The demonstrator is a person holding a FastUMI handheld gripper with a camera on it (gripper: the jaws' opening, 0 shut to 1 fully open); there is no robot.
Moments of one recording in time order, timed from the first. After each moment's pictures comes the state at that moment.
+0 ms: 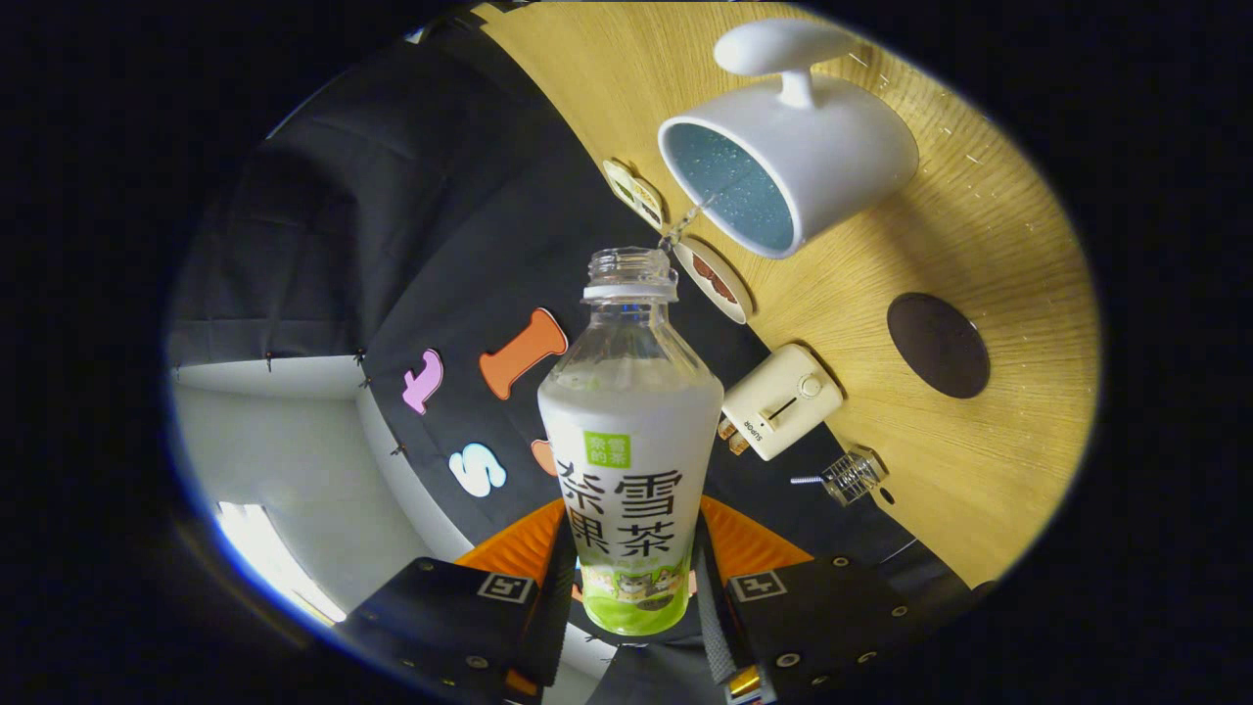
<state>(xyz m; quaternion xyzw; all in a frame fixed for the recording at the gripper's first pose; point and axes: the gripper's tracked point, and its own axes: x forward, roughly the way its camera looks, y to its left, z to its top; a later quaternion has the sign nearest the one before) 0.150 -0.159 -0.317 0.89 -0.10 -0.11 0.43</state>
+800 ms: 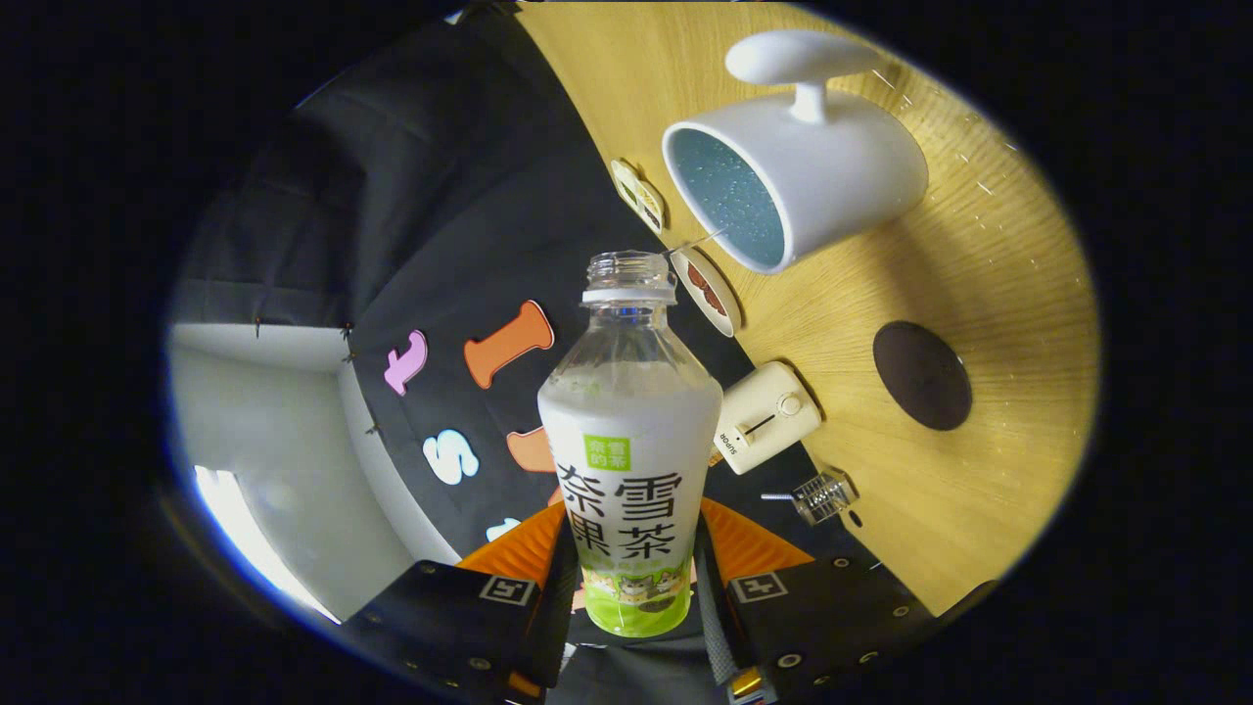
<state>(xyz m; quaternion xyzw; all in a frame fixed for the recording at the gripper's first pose) 0.153 -0.146 -0.343 0.85 -0.06 -0.14 0.50</state>
